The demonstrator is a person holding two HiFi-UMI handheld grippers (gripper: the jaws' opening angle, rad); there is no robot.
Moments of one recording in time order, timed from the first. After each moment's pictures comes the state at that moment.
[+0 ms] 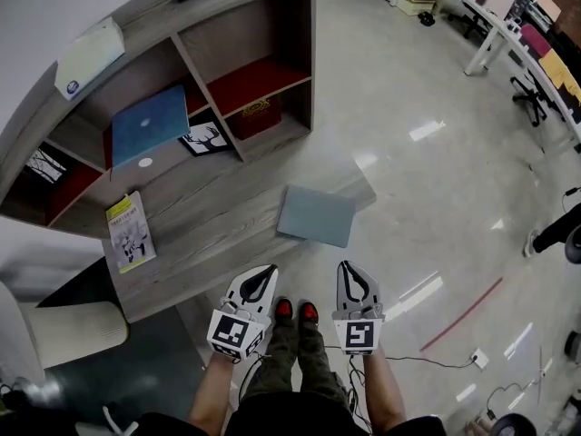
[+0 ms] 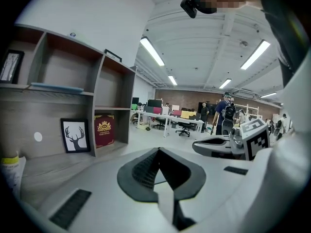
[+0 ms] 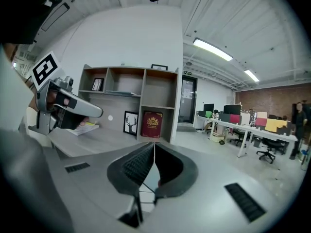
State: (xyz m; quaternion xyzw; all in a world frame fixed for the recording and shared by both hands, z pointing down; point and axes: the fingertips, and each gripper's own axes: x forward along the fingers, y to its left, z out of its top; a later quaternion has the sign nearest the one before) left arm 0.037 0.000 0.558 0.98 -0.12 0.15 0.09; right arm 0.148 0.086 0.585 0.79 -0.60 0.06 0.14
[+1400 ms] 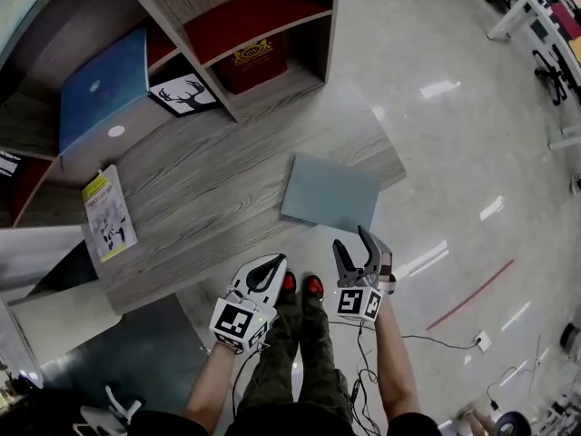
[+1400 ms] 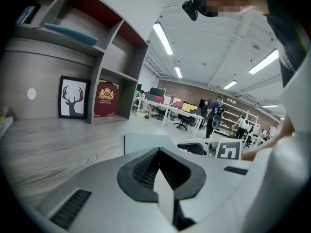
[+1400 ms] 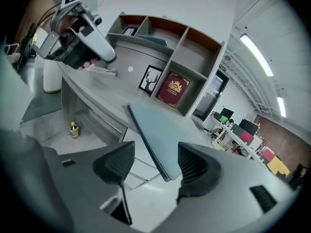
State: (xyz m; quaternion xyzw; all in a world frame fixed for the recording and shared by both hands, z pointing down) left arm 0.043 -0.017 0.692 0.96 -0.10 0.20 0.17; right arm 0.165 0.043 0.777 0.70 -0.60 0.05 0.37
